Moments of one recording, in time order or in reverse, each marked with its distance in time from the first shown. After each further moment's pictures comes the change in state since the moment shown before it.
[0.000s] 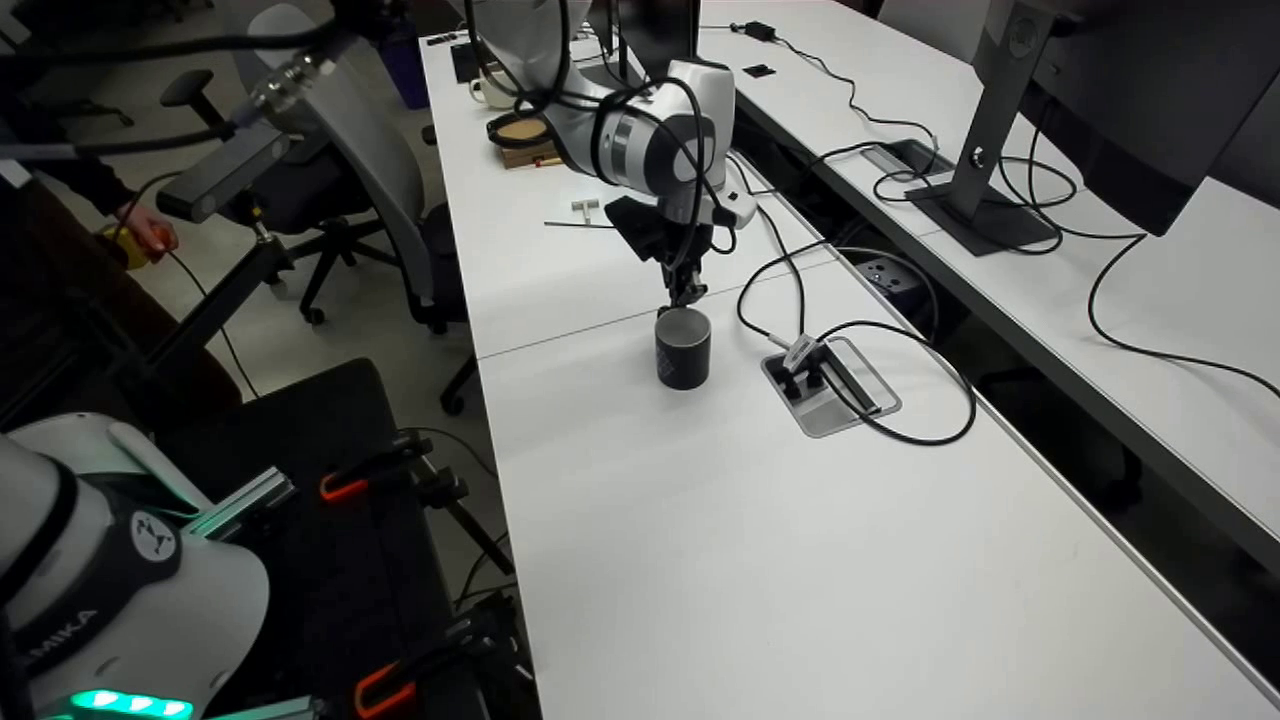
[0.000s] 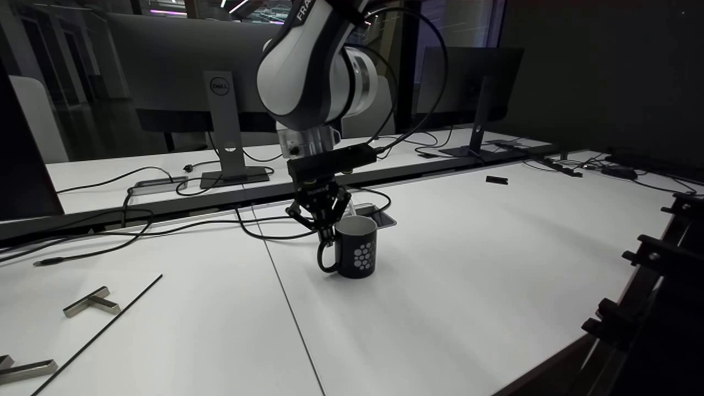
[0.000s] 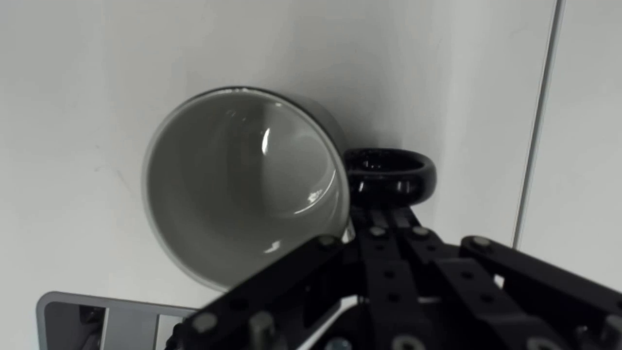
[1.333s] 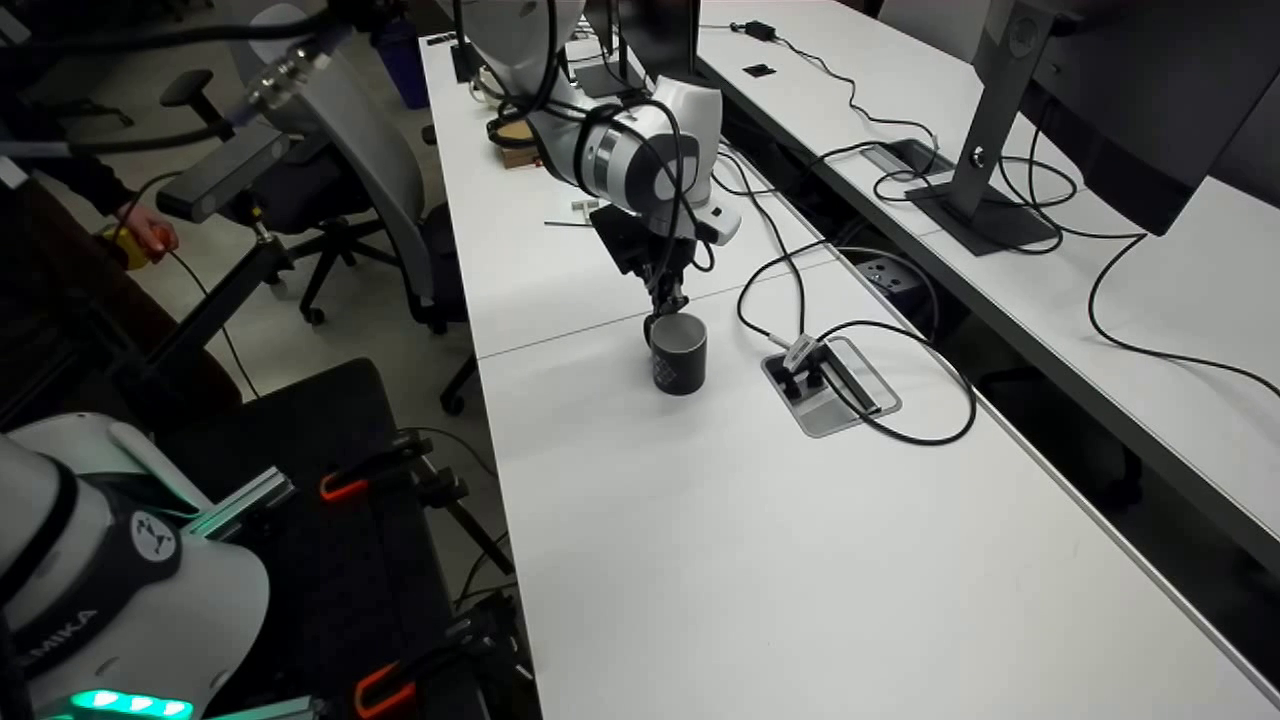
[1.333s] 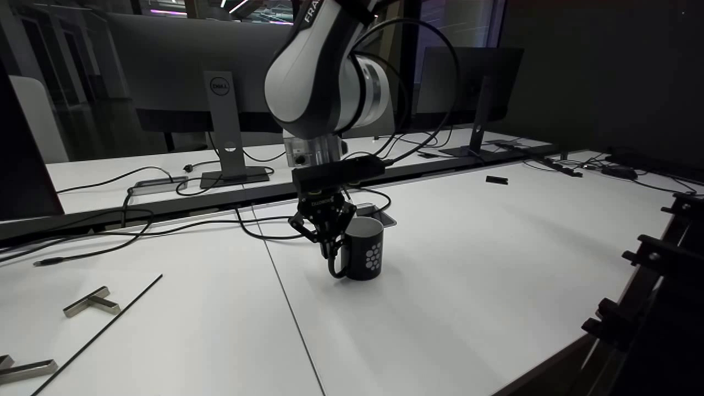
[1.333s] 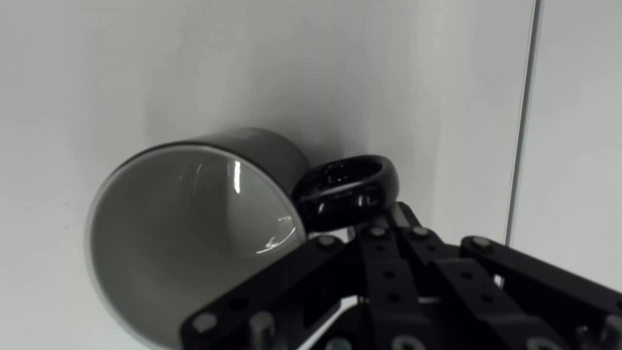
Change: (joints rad) arm -0.014 -0.025 0.034 -0.099 0.043 0.080 -0.002
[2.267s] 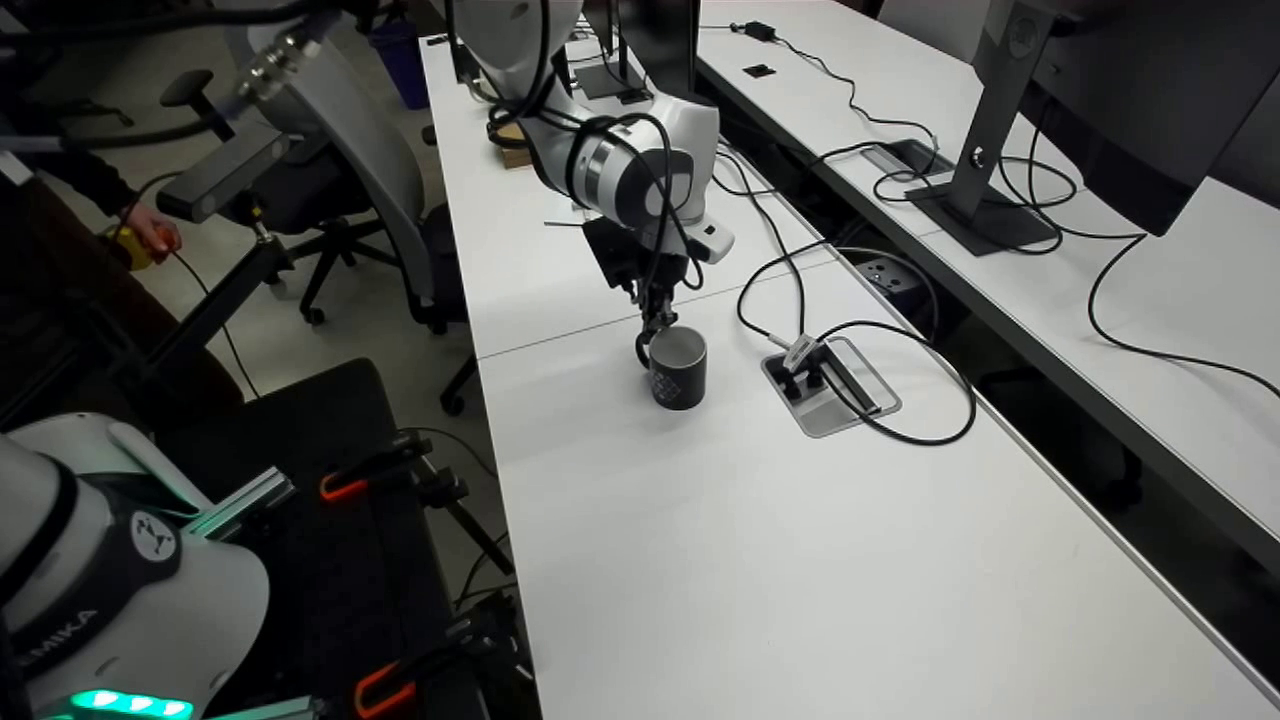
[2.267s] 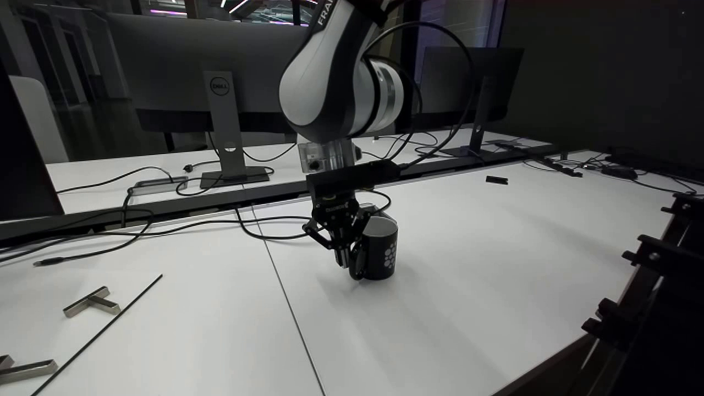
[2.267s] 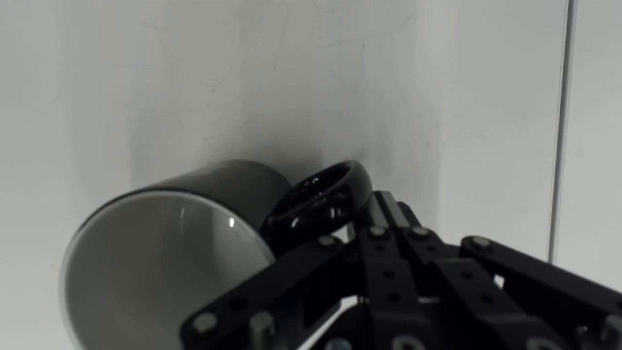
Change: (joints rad) arm -0.011 -0.031 0.000 -0.086 0.030 0.014 0.000
